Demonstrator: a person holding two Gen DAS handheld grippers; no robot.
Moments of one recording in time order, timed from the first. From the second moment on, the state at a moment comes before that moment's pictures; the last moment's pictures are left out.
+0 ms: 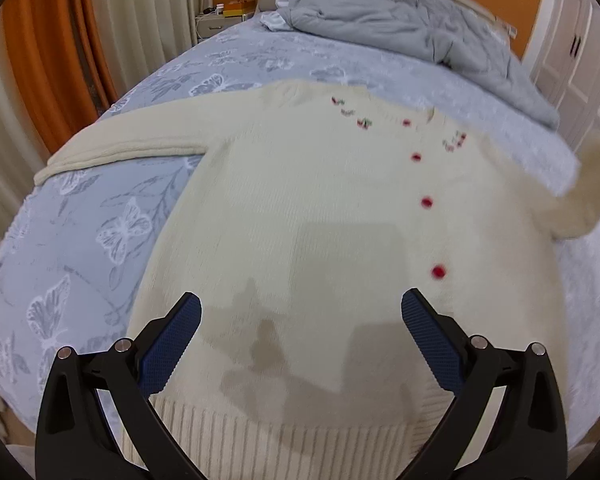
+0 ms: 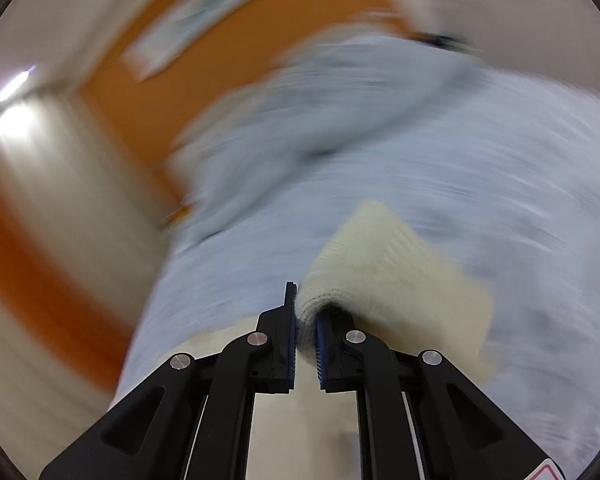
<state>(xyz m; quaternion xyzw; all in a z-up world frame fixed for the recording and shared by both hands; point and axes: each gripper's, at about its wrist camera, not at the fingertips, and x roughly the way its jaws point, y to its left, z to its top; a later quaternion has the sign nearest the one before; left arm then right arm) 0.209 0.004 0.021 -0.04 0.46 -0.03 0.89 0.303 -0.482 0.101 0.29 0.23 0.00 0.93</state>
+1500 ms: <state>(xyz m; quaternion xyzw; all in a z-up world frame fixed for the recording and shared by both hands) 0.391 0.015 -0.072 -0.24 0.41 -0.12 0.87 0.339 -0.406 -0.041 0.29 0.32 -0.10 0.90</state>
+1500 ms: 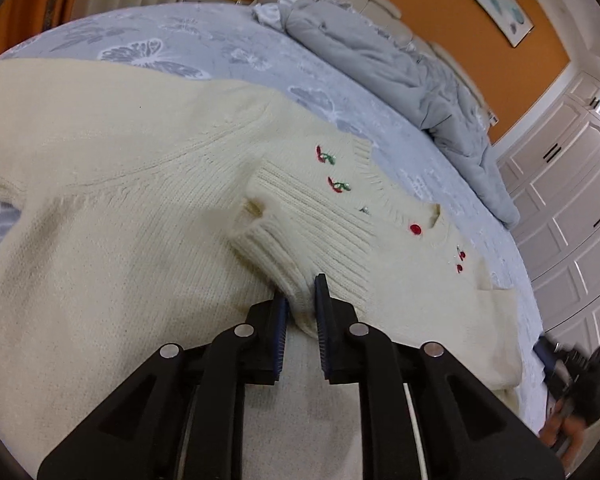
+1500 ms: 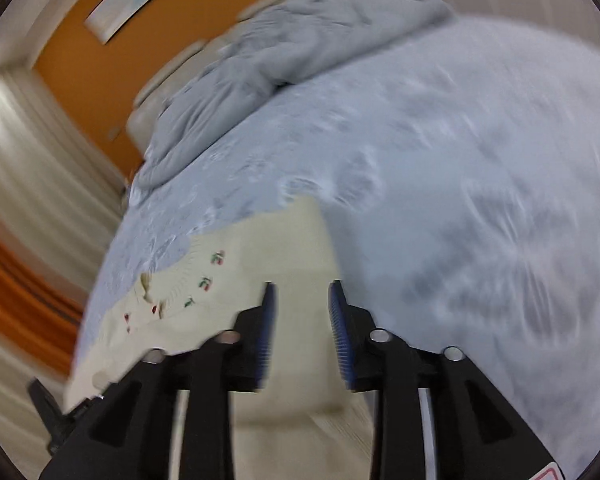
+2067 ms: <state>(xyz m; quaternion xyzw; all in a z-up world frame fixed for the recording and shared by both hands) 0.389 0.012 -0.073 -0.25 0.38 -0.14 0.88 0.388 -0.450 -0.054 0.33 0.34 -0.12 0.87</state>
